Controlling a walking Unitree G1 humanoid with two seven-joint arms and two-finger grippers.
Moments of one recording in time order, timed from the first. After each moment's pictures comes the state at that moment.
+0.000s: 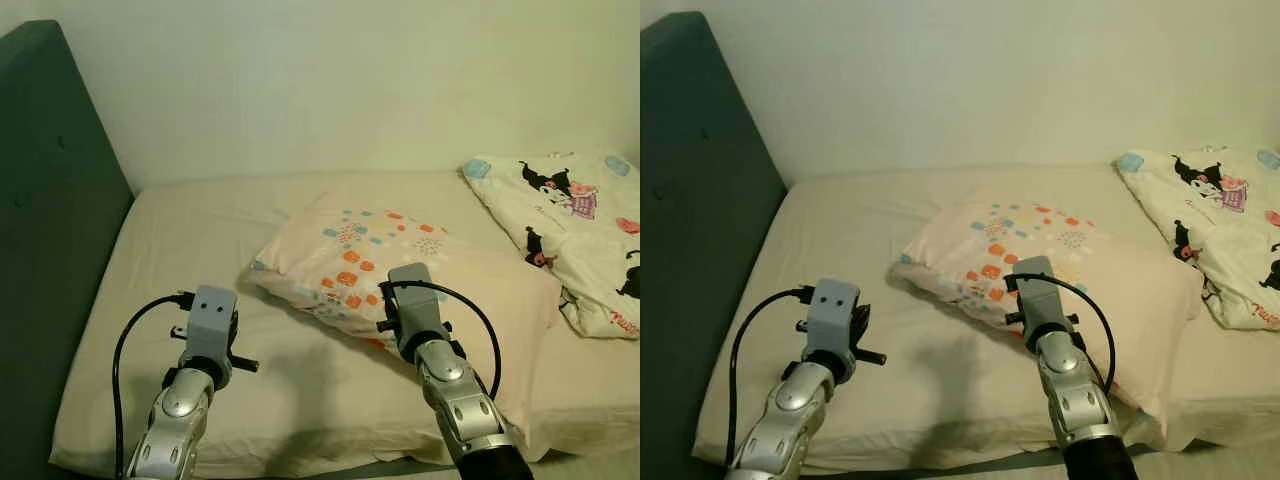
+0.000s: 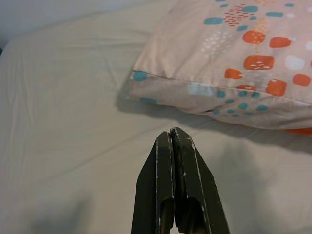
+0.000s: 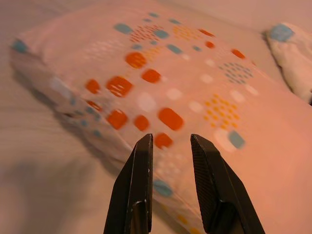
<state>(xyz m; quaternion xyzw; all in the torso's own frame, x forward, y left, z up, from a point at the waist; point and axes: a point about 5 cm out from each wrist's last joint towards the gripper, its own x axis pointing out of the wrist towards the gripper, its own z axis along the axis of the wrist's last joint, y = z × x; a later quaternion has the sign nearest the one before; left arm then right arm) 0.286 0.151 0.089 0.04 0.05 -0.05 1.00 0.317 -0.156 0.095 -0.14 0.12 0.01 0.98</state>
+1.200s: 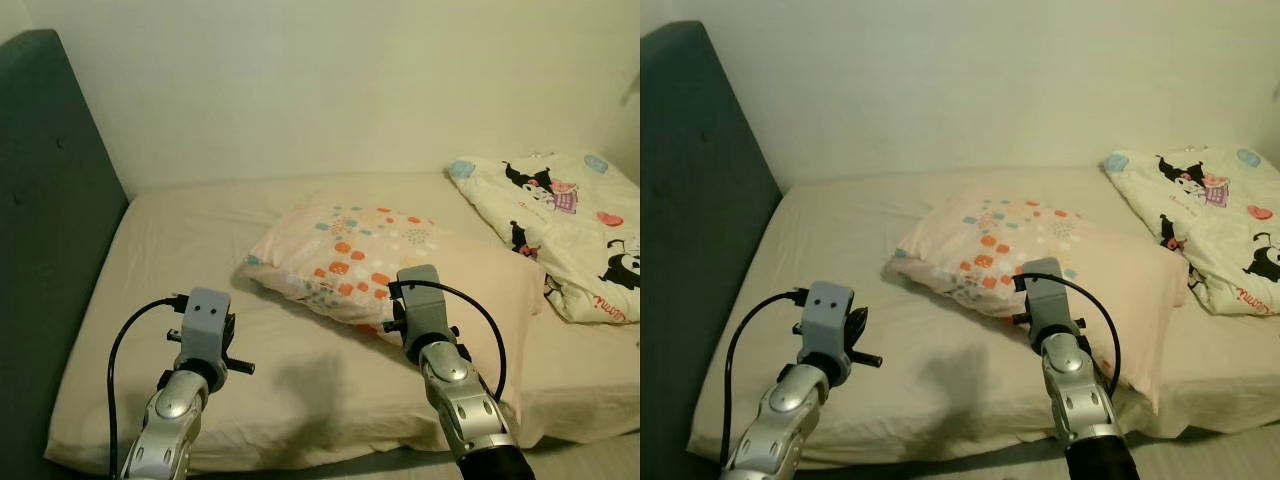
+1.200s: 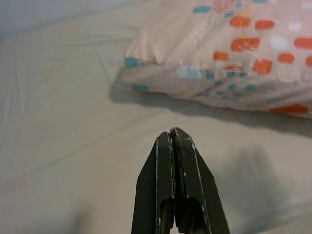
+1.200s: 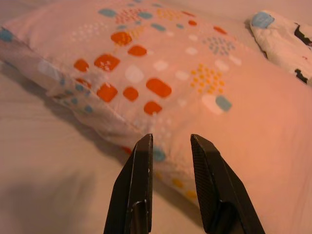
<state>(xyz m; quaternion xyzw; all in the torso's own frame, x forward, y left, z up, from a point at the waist) 0.285 0.153 0.086 0.04 0.05 -0.06 1.00 0.317 -0.158 0.094 -0.12 0.12 0.00 0.98</state>
